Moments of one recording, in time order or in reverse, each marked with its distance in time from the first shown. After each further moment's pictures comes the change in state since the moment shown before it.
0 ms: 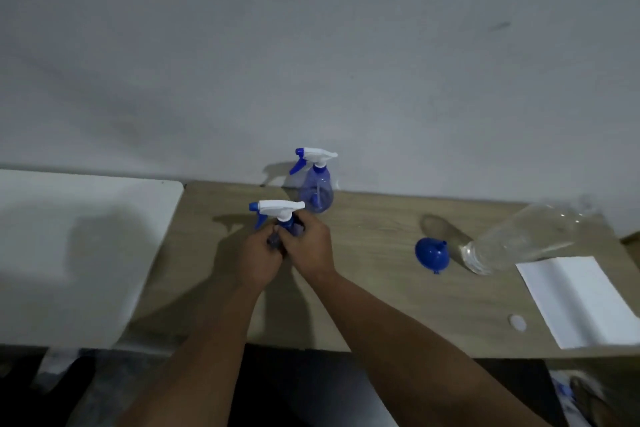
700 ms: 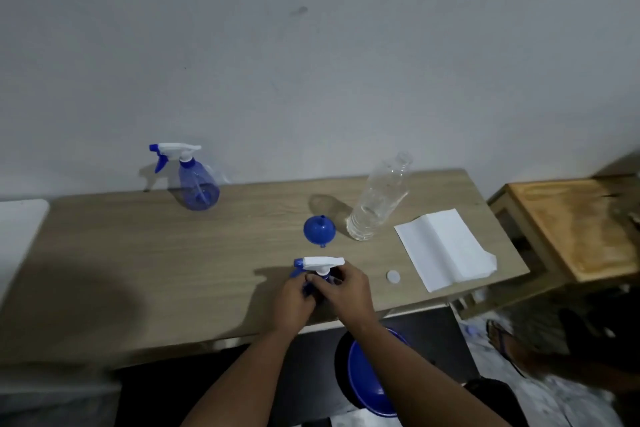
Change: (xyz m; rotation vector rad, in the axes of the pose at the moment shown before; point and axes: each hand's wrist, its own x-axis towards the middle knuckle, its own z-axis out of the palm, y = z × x) left_hand -0.140 0.134 0.235 -0.030 -0.346 0.003; right_hand -0.137 0.130 -0.274 0.000 0.215 0.224
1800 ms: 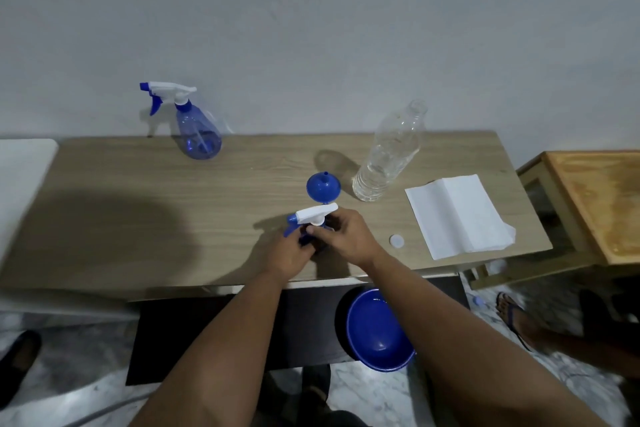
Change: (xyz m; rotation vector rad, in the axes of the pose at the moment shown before) left_hand 0.024 -0.010 0.018 0.090 0.004 -0.036; right_hand 0.047 0.007 -0.027 0.023 -0.405 -0.084
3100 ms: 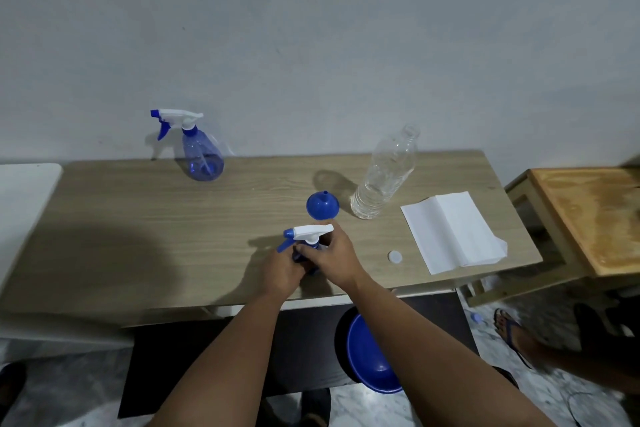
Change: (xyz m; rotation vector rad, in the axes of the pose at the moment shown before) left_hand 0.002 -0.014 -0.008 -0.032 0.055 0.007; right_hand -0.003 -0.015 0.035 0.110 0.121 0.083
